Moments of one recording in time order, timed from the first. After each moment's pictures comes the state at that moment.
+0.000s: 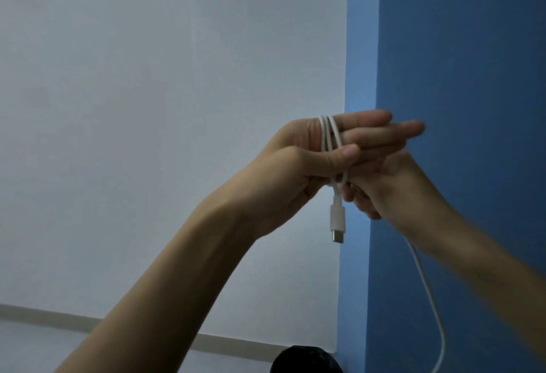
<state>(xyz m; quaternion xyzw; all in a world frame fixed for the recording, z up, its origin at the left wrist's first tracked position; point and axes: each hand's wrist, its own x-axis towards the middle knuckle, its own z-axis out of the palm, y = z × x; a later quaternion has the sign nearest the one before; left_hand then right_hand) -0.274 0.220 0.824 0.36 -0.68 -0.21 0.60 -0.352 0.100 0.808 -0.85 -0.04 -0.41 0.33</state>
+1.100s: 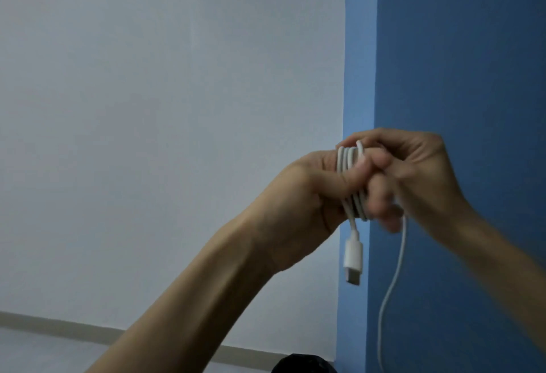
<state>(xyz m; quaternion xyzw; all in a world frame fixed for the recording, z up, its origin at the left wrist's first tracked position) -0.282 0.209 0.807 0.35 -0.67 -0.27 0.59 -0.350 0.077 0.820 -0.76 -0.17 -0.48 0.41</state>
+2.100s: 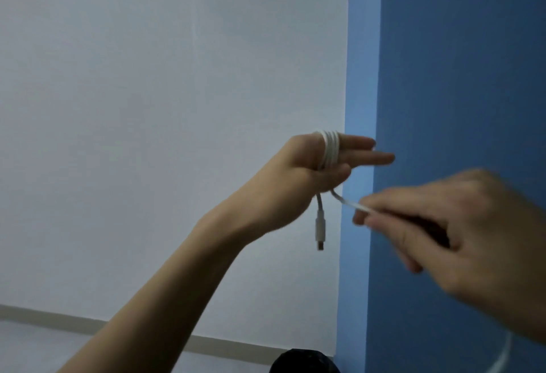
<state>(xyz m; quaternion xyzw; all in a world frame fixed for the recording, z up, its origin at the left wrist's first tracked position) -0.260 0.211 0.814 0.52 -0.67 -0.02 0.53 -0.409 0.107 0.797 -0.90 -0.10 -0.43 -0.05</state>
